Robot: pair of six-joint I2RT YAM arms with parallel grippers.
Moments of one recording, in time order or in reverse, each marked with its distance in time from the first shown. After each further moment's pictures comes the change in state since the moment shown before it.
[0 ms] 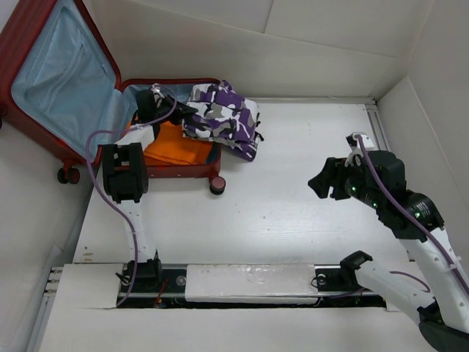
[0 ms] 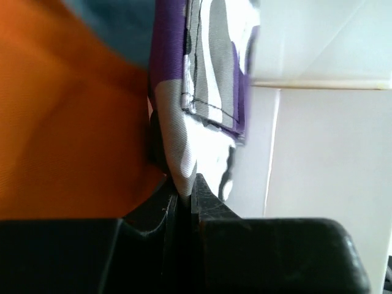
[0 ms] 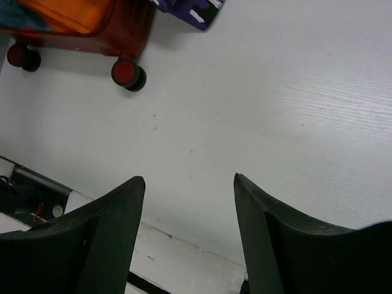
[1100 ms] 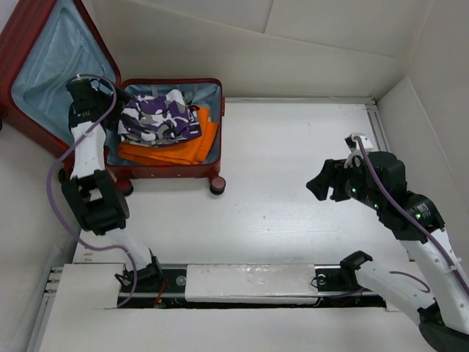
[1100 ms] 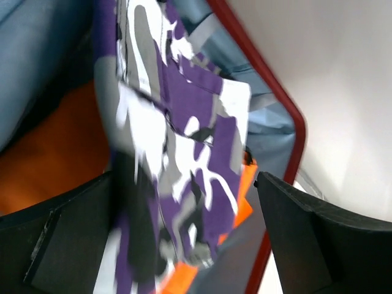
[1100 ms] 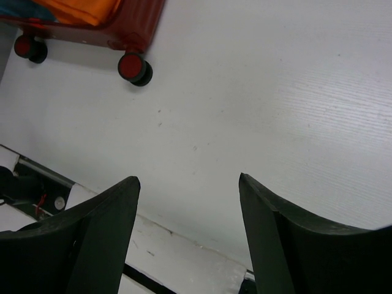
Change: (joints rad) left arm 0.294 -0.349 0.092 -0.585 -0.432 0.365; right arm 0.000 -0.007 -0.005 0.000 -0.025 -0.016
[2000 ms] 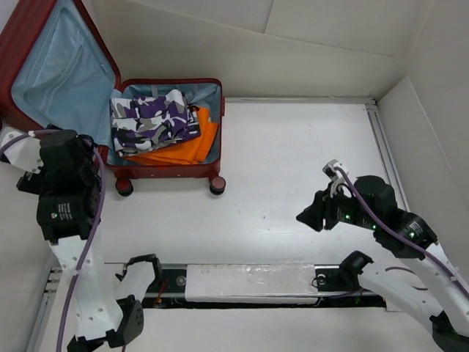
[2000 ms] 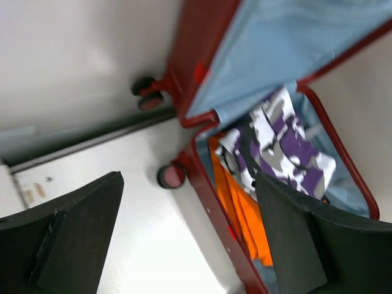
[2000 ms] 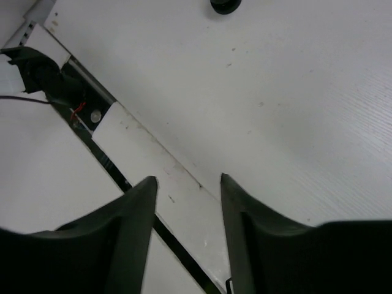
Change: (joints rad) left arm -0.160 -0.904 -0.080 -0.717 -0.935 -0.001; right arm 0.162 -0.154 -0.232 0.065 -0.233 -0.038
